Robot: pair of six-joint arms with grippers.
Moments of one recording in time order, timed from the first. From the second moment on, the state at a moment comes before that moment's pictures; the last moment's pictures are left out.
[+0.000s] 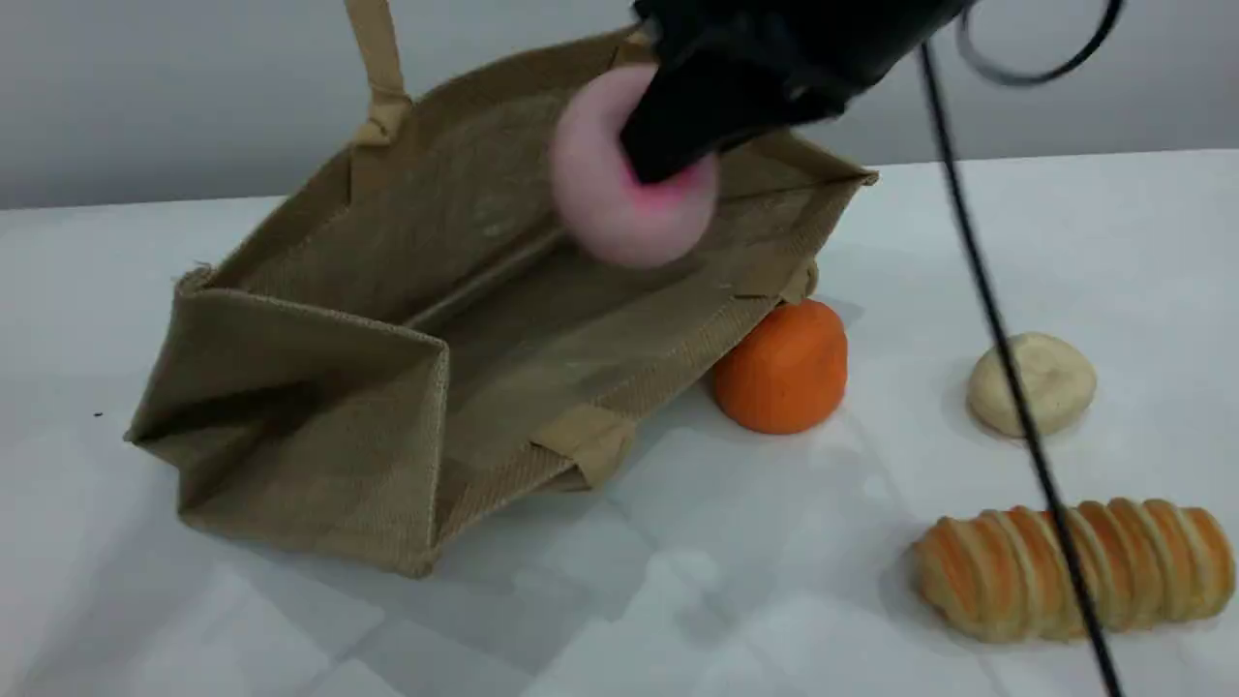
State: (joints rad) left arm -0.25 1.90 -2.00 -0.53 1.22 0.67; right arm 0.48 1.72 -1.06 1.08 0.50 -1.05
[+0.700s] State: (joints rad) left arm -0.25 1.90 -2.00 -0.53 1.22 0.67; right arm 0.48 2.04 -1.16 1.75 0.51 -1.57
